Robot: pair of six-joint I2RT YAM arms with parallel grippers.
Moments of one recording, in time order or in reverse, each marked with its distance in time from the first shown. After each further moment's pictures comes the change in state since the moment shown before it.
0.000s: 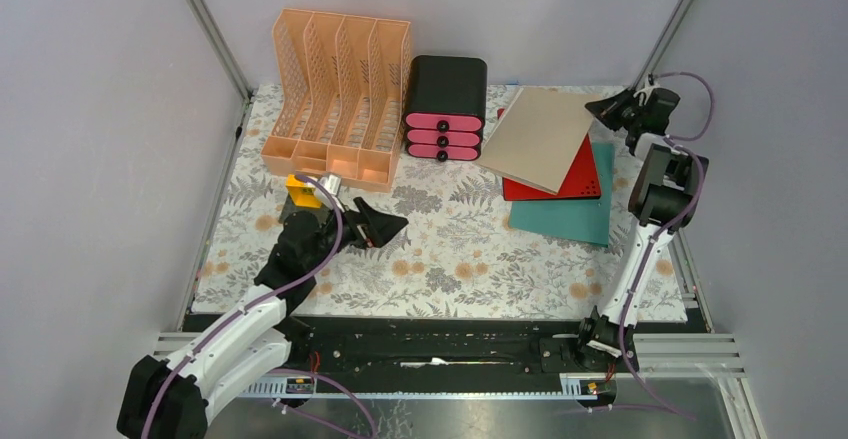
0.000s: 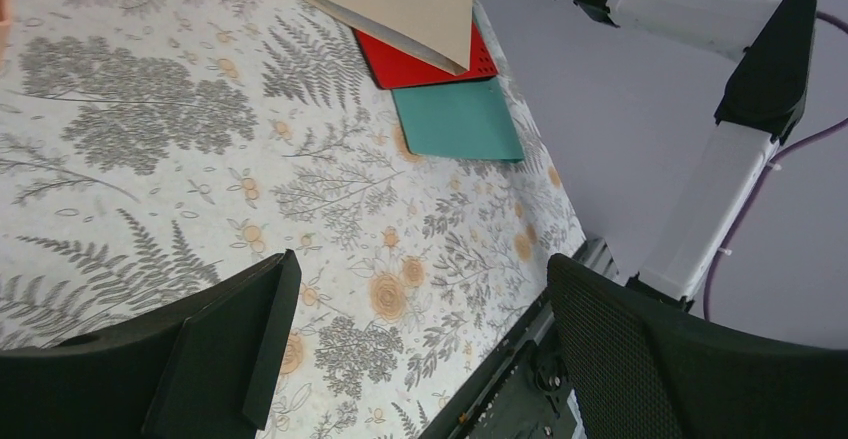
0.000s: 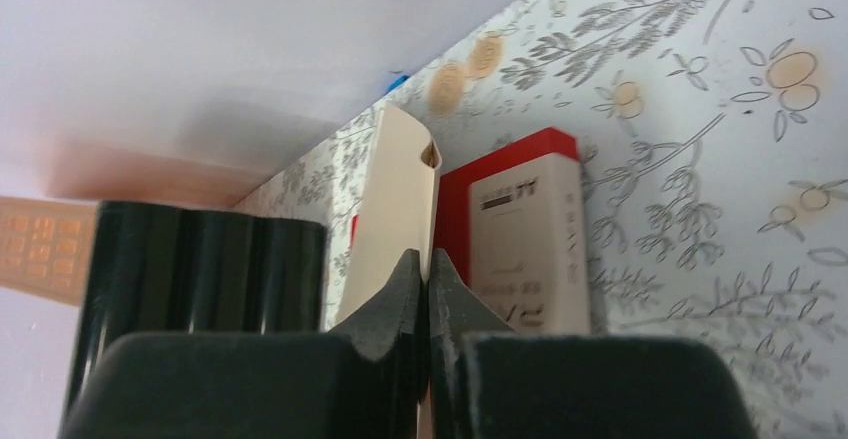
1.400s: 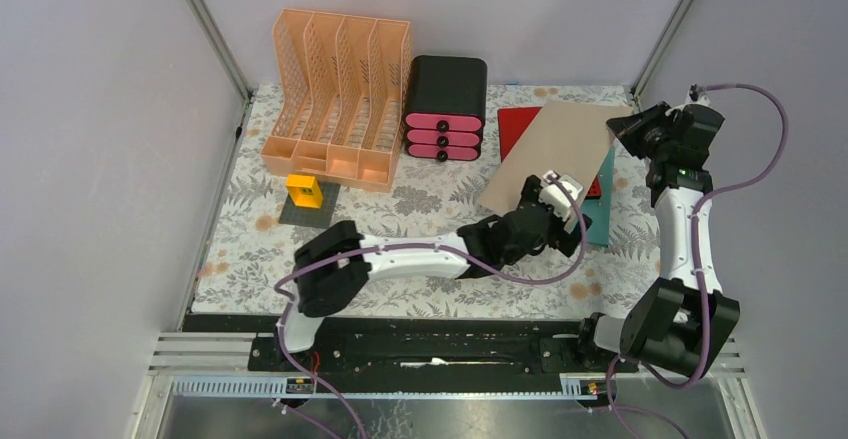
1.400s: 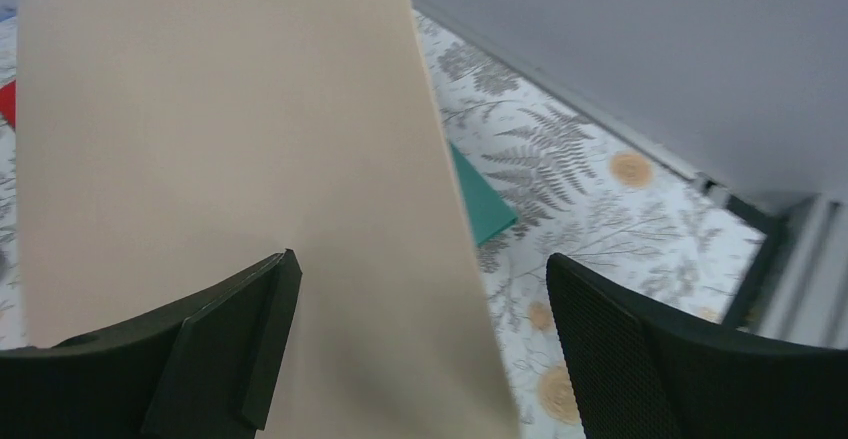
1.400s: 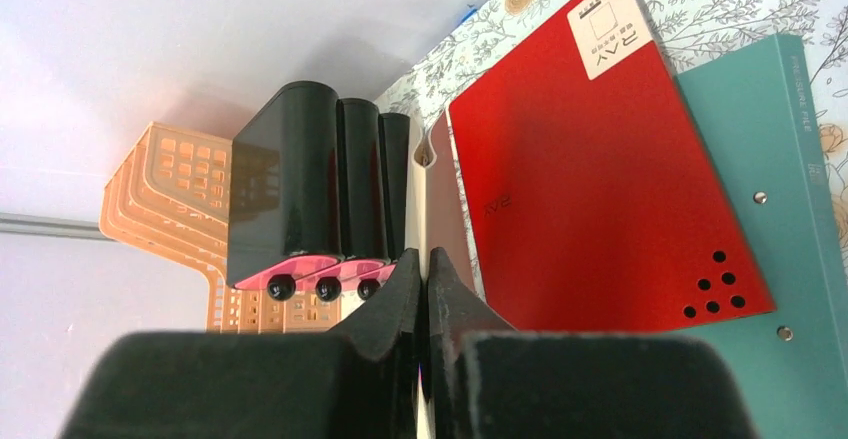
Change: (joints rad) left arm -0.798 1.194 1.151 0.019 -0.684 0.595; right arm 0.016 -1.146 -0.667 -0.453 0.274 -0.037
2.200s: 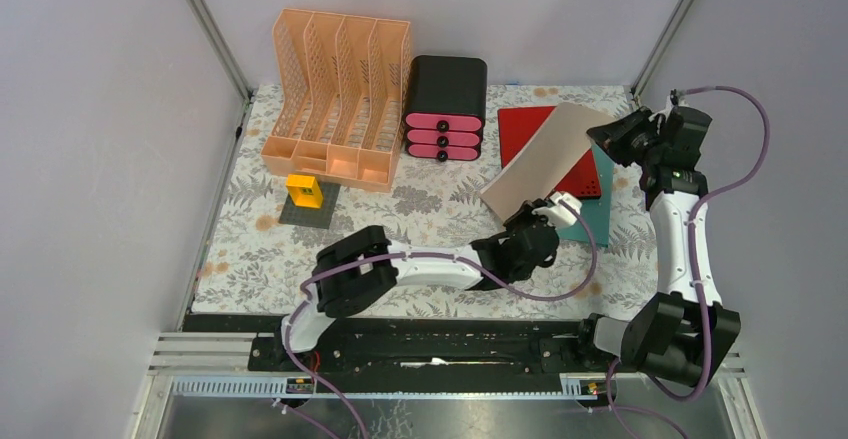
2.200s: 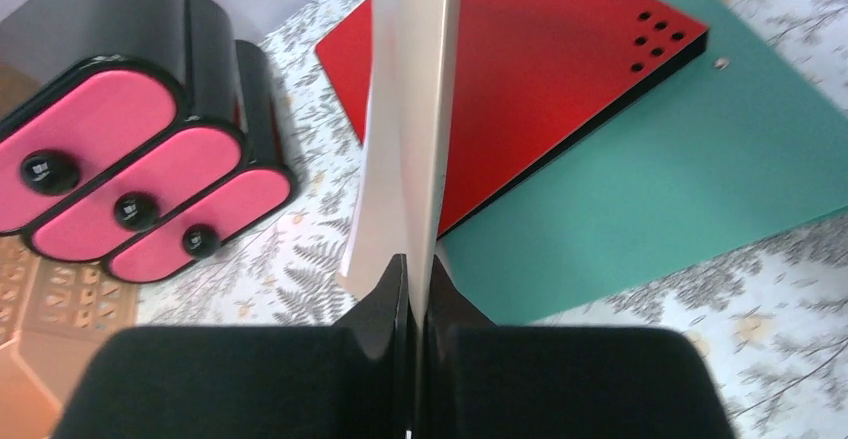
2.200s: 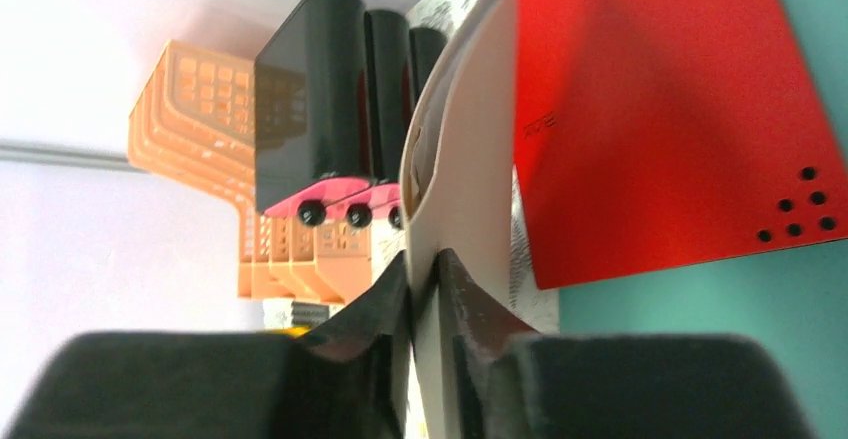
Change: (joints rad) left arm -0.040 0.186 0.088 -0.025 -0.532 0.326; right arm 0.059 -0.053 0.002 -0.132 -0.040 0.028
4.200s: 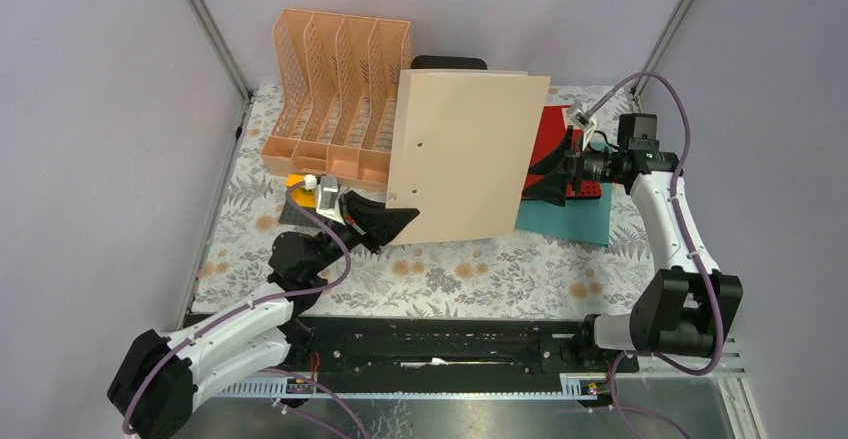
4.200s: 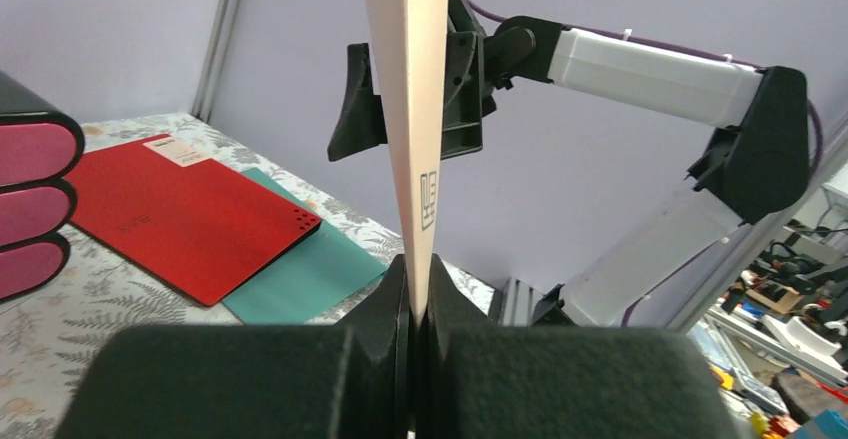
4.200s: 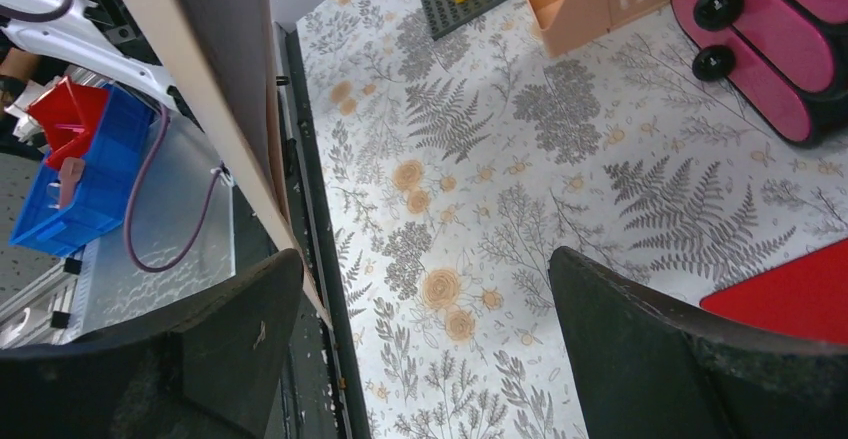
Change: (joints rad) left arm 0.629 -1.318 -1.244 0.653 1.269 -0.771; right arm 0.175 0.121 0.062 -0.502 -0.879 -1.226
